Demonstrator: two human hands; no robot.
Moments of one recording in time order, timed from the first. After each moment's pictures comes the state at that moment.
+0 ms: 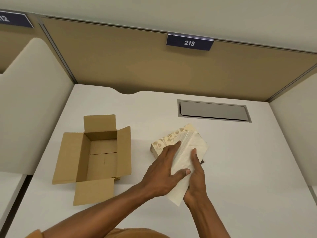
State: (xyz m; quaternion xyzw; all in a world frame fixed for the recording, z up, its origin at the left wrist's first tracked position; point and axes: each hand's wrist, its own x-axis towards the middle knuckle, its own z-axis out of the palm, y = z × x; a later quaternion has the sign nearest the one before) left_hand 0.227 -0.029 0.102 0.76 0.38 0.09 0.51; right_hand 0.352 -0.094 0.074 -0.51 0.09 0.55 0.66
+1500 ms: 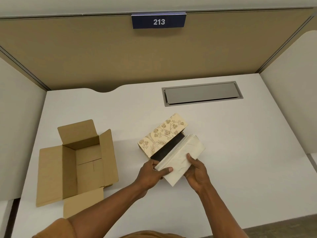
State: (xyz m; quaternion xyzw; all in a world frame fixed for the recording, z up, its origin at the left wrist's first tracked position) left_hand 0.256 -0.017 -0.020 0.51 0.55 -0.02 0.66; right_hand 0.440 -0.123 -0.052 -0.52 0.12 0.55 0.64
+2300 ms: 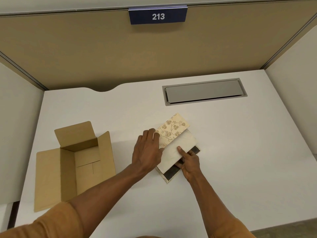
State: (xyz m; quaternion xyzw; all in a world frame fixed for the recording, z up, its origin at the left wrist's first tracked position) left_hand 0.293 0.051 0.010 0.90 0.39 -0.04 0.16; right_hand 0.444 -0.069 -0.087 -0.59 0.17 0.50 0.61
